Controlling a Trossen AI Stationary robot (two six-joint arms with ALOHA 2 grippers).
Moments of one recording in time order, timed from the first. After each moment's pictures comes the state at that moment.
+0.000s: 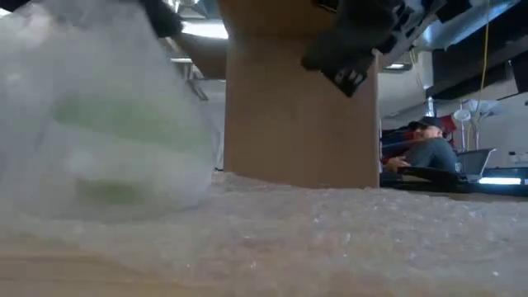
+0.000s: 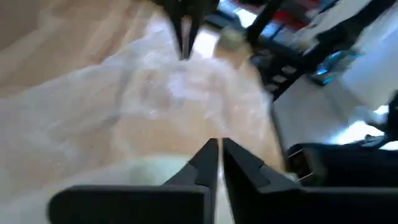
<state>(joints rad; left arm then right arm) -0.51 1.23 0.58 0.21 -0.31 -0.60 0.28 1.60 0.92 0.04 -0.05 0.40</state>
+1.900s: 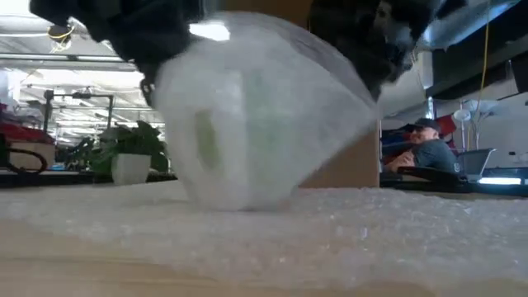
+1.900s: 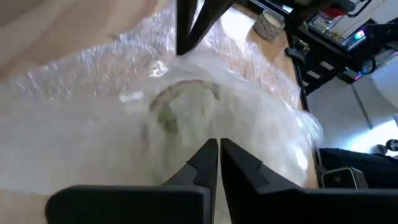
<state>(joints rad) -0.35 1.45 0.70 0.23 -0.19 -0.60 0.28 1.64 1.09 -0.33 0.09 0.47</state>
